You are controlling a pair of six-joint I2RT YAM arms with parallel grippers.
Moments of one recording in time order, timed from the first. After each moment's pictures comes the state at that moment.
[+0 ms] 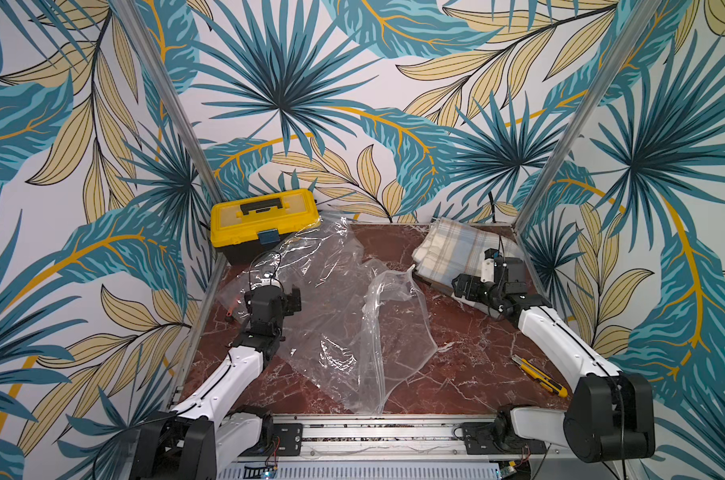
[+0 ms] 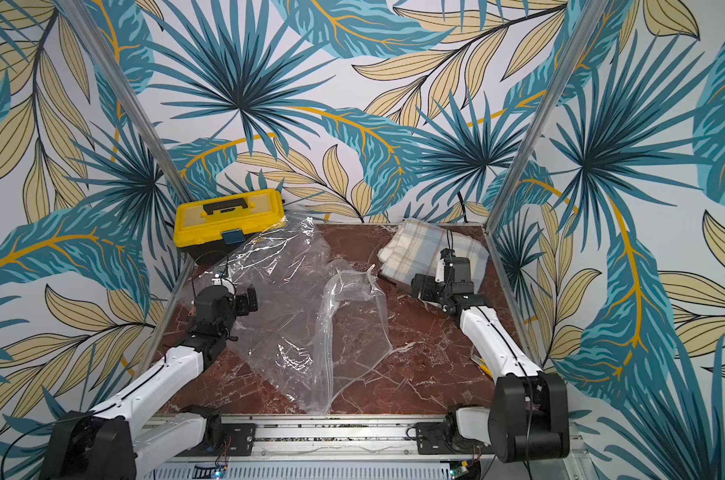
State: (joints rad) left arm -0.11 1.09 0.45 0.23 -0.32 -0.08; right arm 0.03 1.31 0.82 -0.25 -0.07 0.23
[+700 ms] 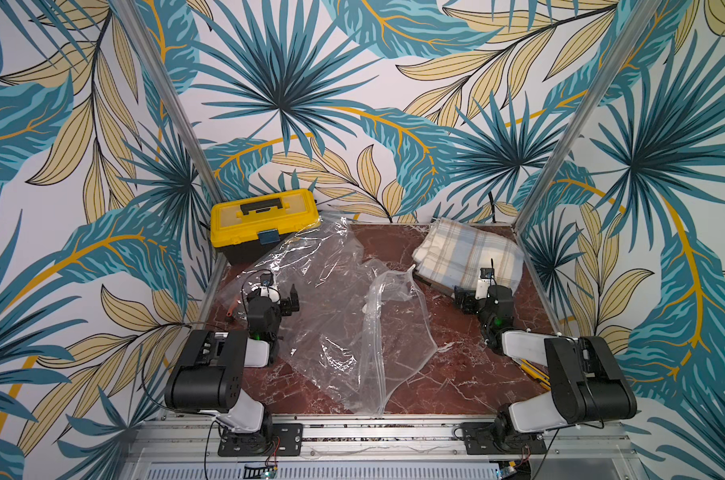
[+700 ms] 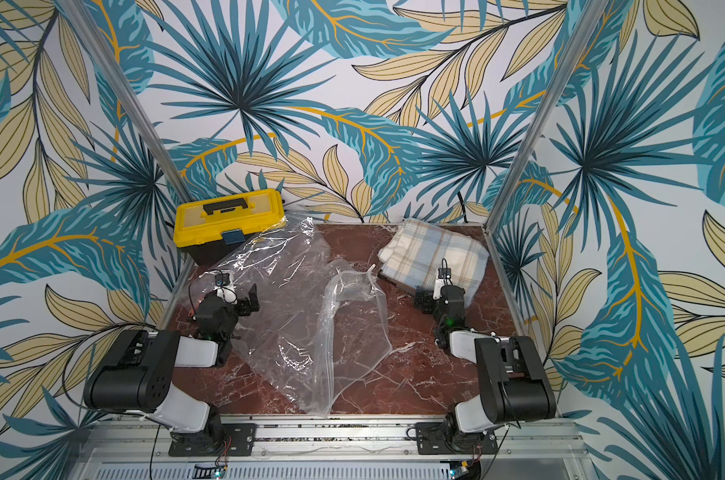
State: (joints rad) left arm 0.01 1.56 0.33 1.00 -0.06 -0.03; right arm 0.02 1.50 0.44 0.63 0.07 0.05
